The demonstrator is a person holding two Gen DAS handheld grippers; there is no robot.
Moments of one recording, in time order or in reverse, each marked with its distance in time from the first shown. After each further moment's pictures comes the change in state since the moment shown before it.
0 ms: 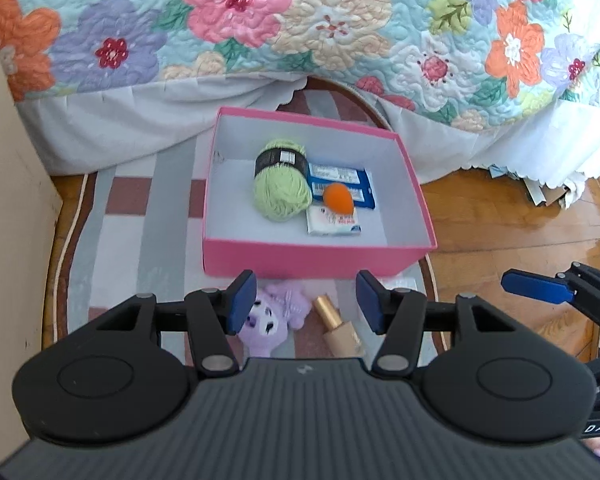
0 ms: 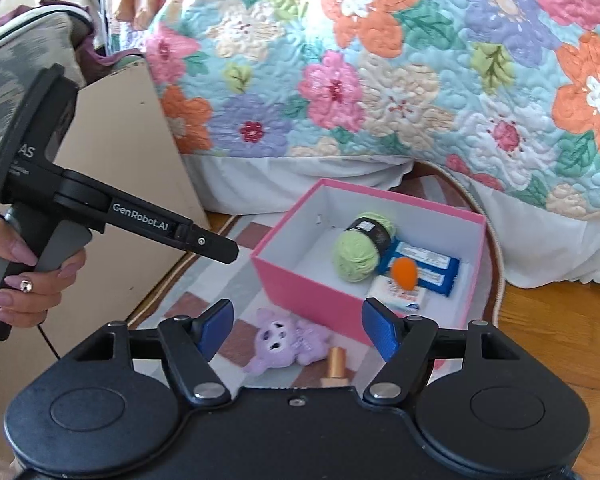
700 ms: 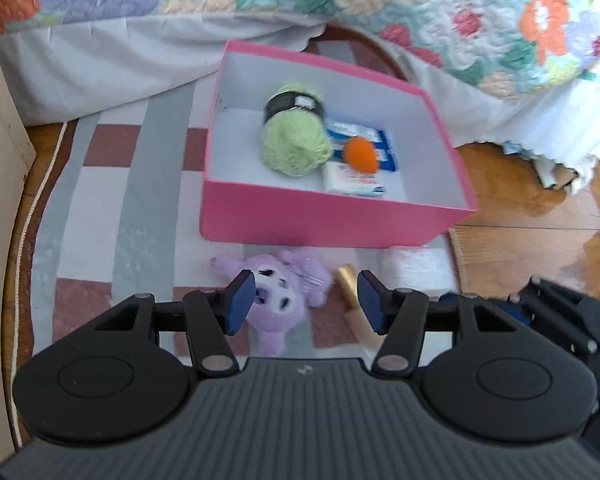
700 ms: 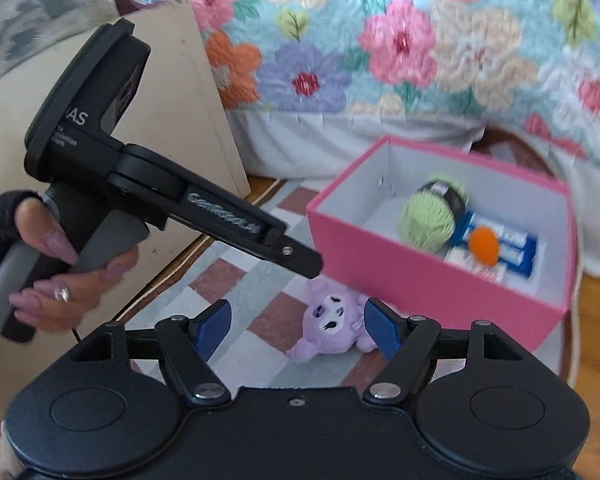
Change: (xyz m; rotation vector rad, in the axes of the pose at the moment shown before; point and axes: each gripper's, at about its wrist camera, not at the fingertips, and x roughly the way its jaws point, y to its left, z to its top) left arm 0.079 0.034 -0.035 -0.019 0.045 -0.012; right arm 0.090 0.028 -0.050 -0.036 0.034 0.114
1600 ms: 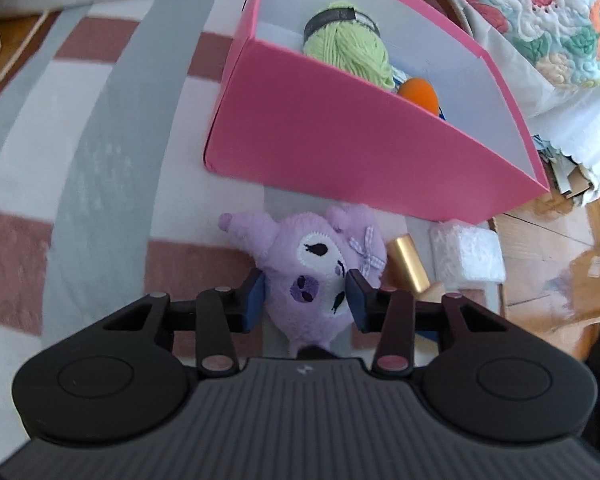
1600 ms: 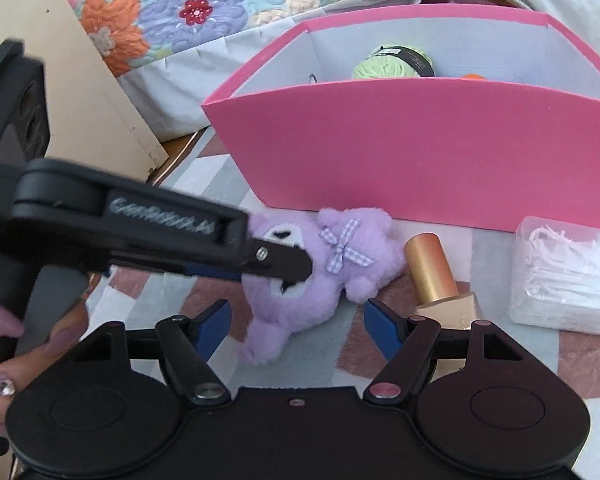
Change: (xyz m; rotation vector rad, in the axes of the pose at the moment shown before) left arm 0.092 0.047 -0.036 -0.157 0.101 -0.116; right arm 0.114 -0.031 -0.054 0.285 0.057 -0.092
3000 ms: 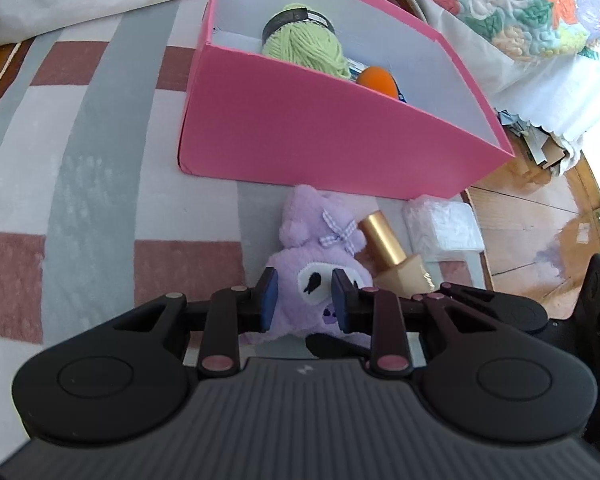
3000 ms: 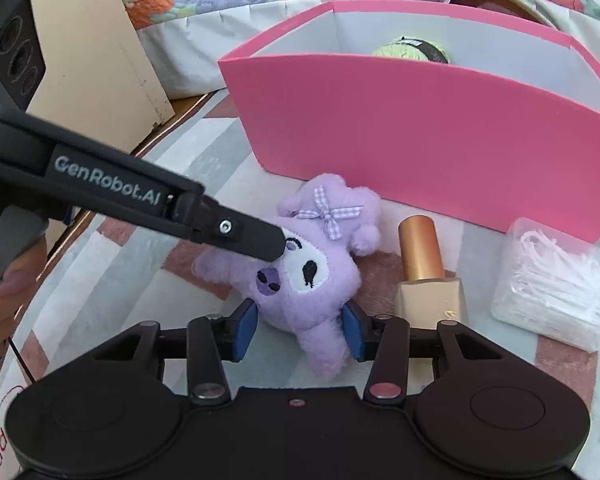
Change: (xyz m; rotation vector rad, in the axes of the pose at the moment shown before) left arm -0.018 -0.013 -0.011 0.151 -0.022 -0.048; right arm -0.006 0.012 -0.007 -0.146 0.063 -0.046
